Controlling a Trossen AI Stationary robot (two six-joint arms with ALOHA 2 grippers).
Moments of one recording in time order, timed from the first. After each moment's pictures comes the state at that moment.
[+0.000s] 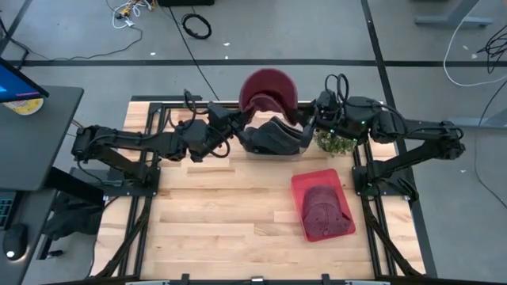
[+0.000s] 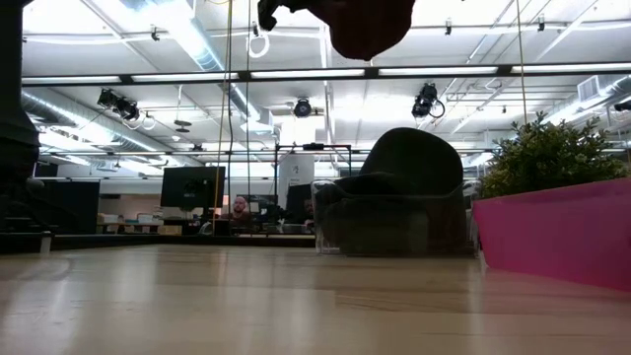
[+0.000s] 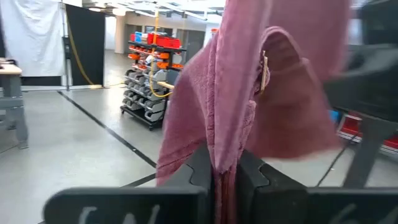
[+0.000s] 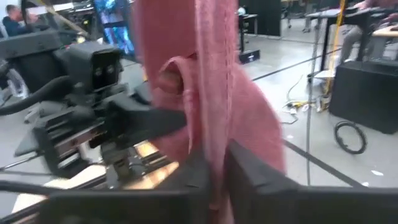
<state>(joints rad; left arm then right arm) -0.05 1.41 1.20 0.33 -0.77 -0.12 0.01 1.17 1.37 -0.33 0.45 0.21</state>
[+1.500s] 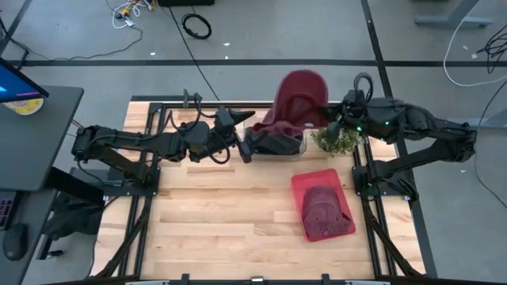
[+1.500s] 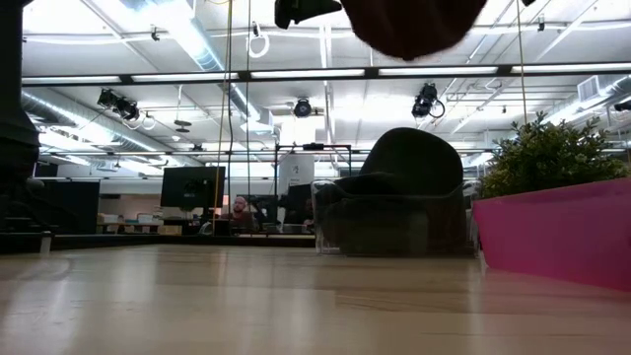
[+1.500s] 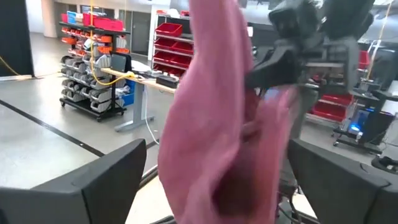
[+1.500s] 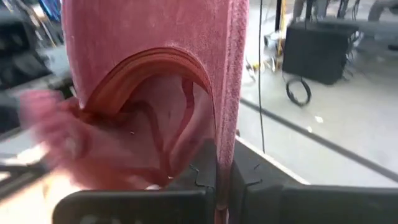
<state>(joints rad) -0.05 1.41 1.20 0.28 -0.53 -0.15 0.01 0.98 1.37 -0.76 0.58 0.38</state>
